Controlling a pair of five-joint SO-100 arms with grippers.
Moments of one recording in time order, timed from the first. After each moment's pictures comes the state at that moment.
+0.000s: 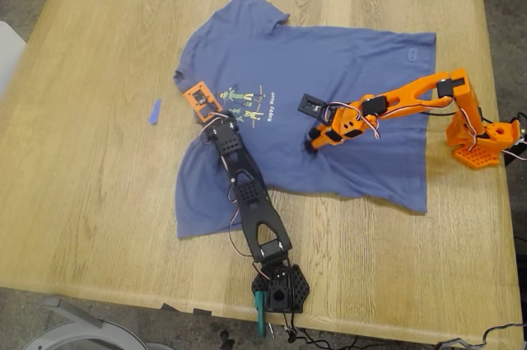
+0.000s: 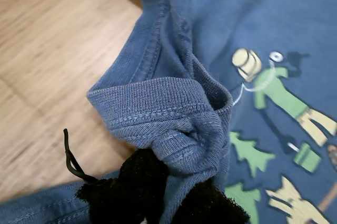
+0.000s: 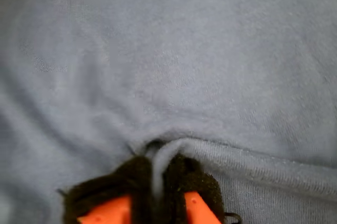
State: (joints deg) arm 0 -19.2 9.2 -16.9 71.4 -101.3; arm 1 -6.0 57.1 86.2 17.4 -73.1
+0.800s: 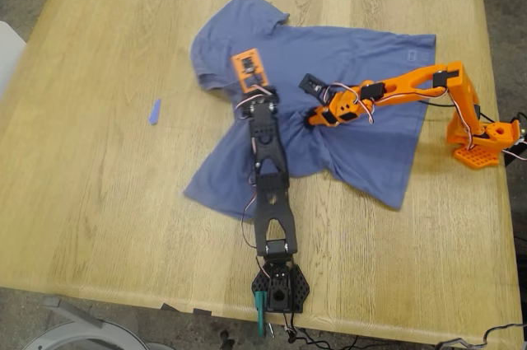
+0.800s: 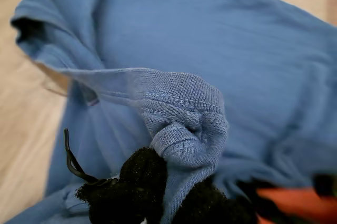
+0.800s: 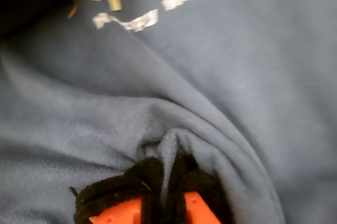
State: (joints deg) arm 0 -1.6 26.0 -16.9 80.1 -101.1; arm 1 8.3 62.2 88.7 14.6 -72.4
